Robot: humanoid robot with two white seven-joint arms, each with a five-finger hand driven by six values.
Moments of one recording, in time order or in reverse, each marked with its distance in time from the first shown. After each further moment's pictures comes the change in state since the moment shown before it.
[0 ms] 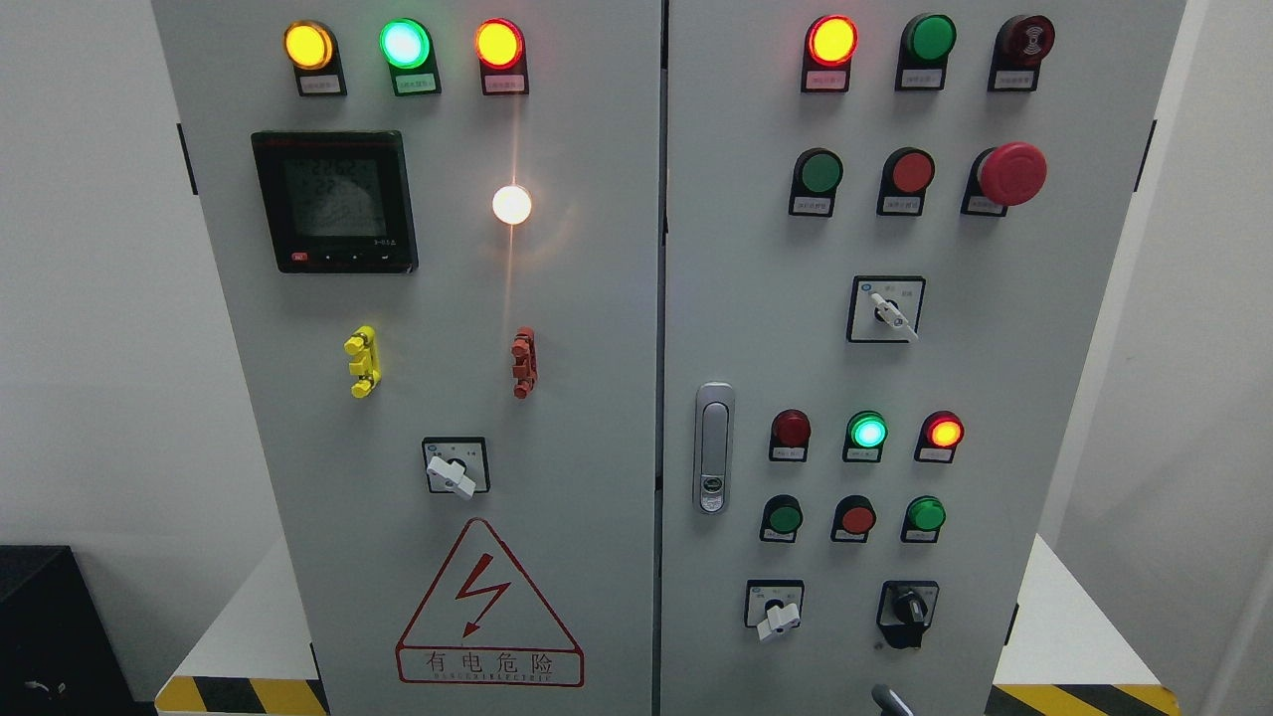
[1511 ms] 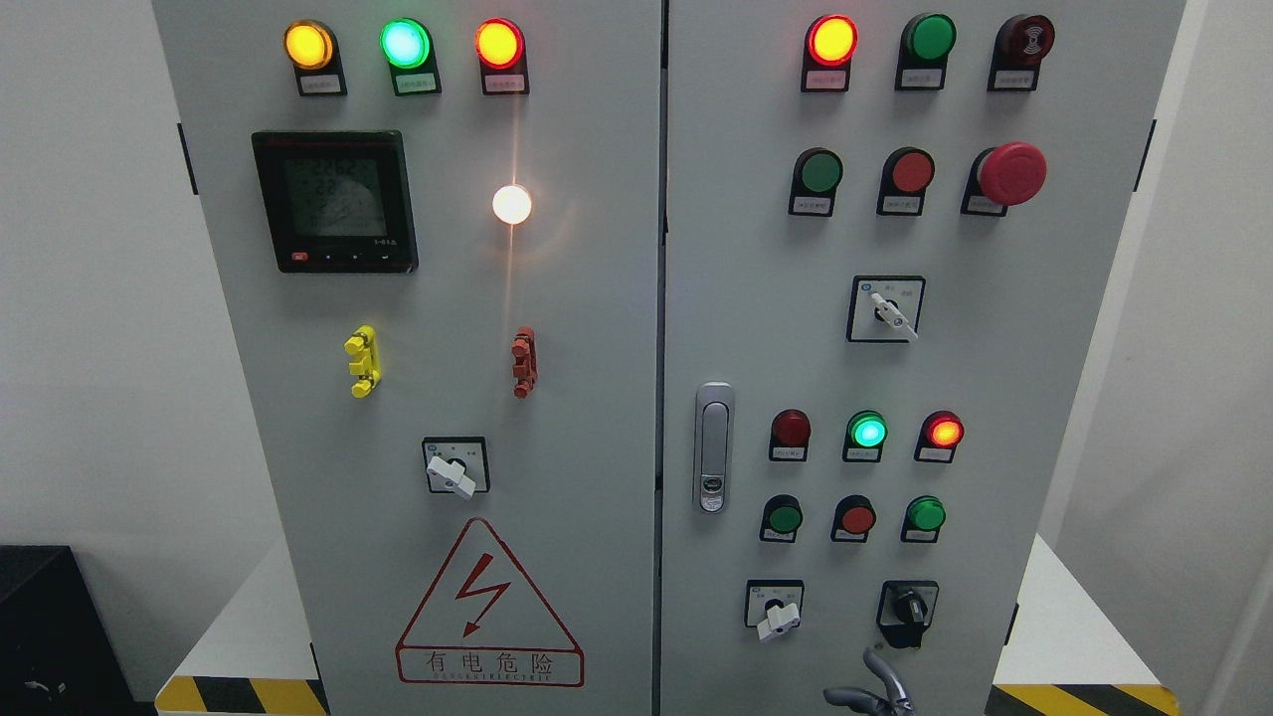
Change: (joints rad) left arm 0.000 0.000 0.000 0.000 0.000 0.000 0.000; right arm -0.078 0.004 -0.004 0.023 0.495 -0.109 -0.118
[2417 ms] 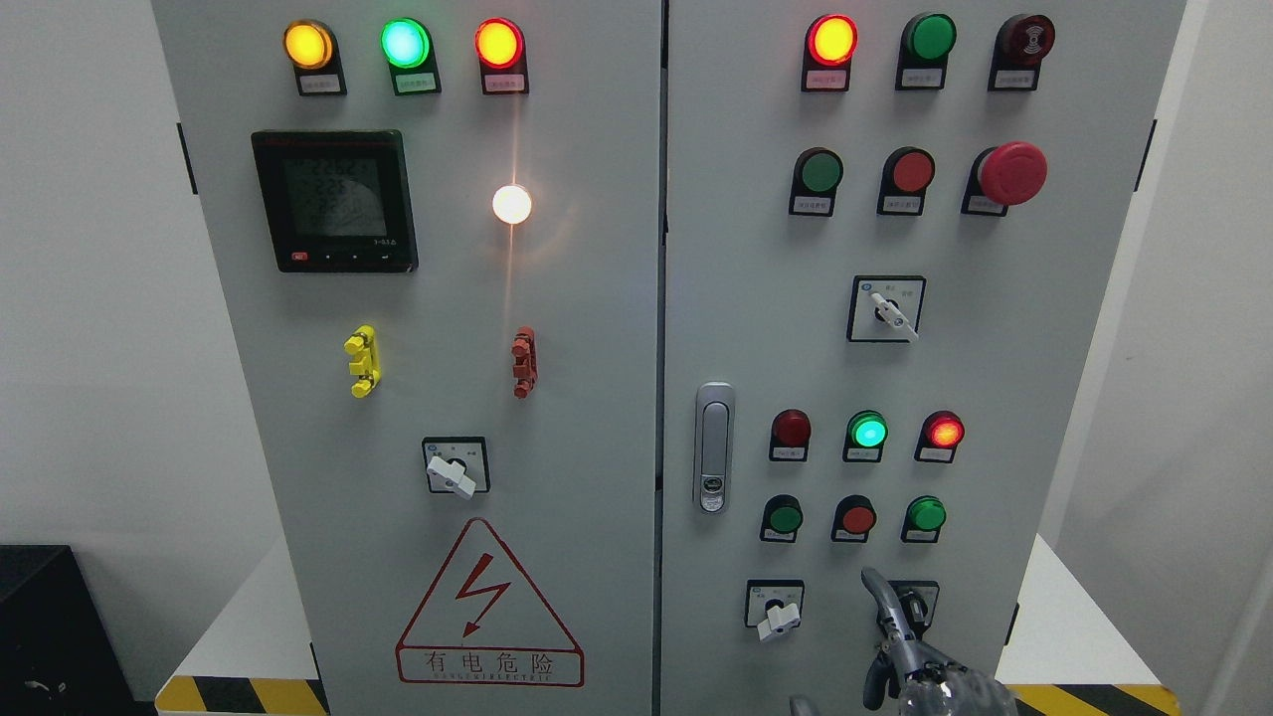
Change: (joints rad) left arm 0.000 0.000 0.000 0.000 0.000 0.000 0.000; right arm -0.172 0.004 -0.077 0.062 0.566 0.001 -0.105
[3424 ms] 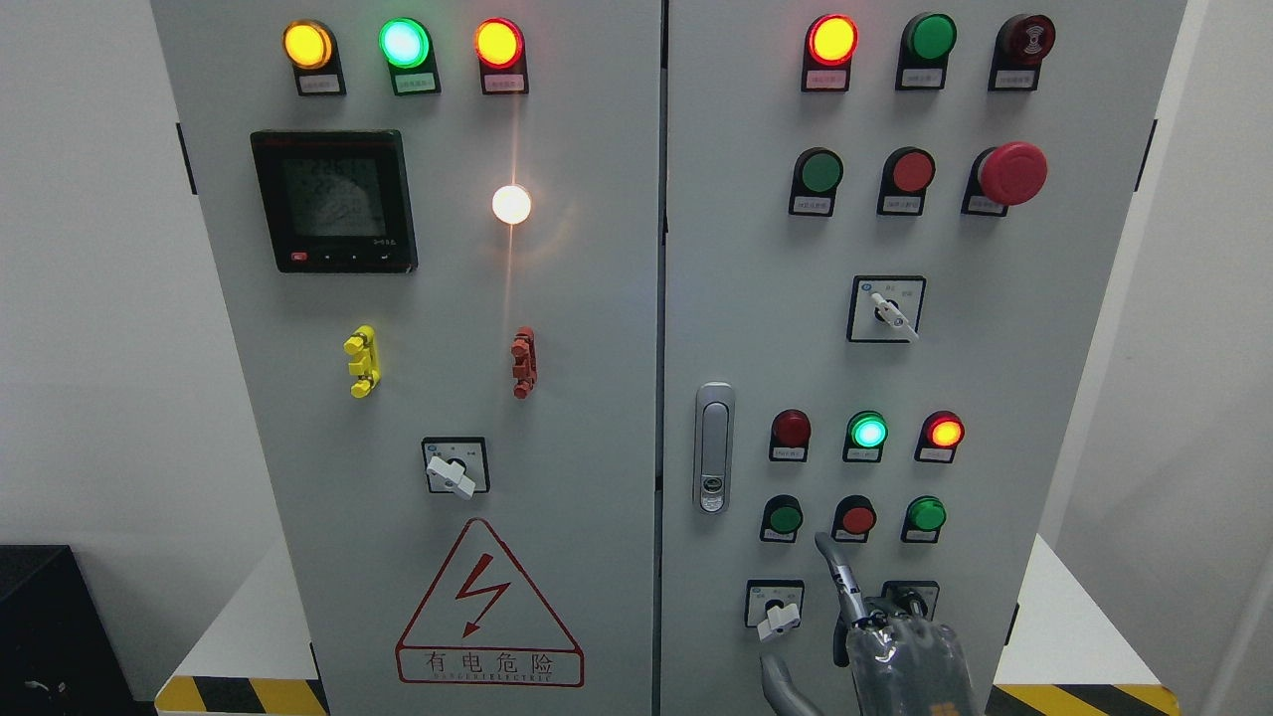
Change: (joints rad) left arm 0.000 0.000 0.000 0.000 0.000 0.000 0.000; right arm -0.145 0.005 0.014 0.163 0.090 0.015 0.003
